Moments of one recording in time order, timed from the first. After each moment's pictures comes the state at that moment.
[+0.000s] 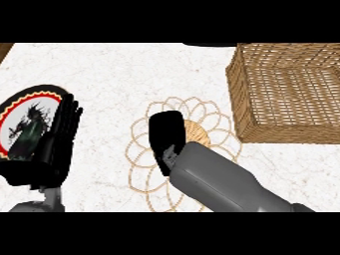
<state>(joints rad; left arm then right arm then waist) -0.03 0.17 -0.12 -1.65 0.13 0.22 -0.01 -0.85 0.00 0.85 -1.06 0.62 0.25 0.93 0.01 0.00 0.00</state>
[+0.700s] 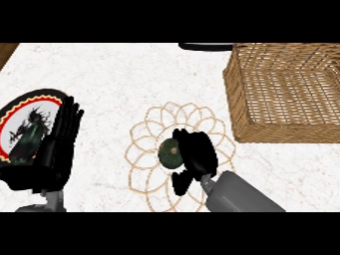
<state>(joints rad) -0.01 0.15 -0.12 -1.67 0.11 0.22 -0.02 -0.50 -0.13 0.84 -1.16 0.78 -0.18 0.60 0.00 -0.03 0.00</state>
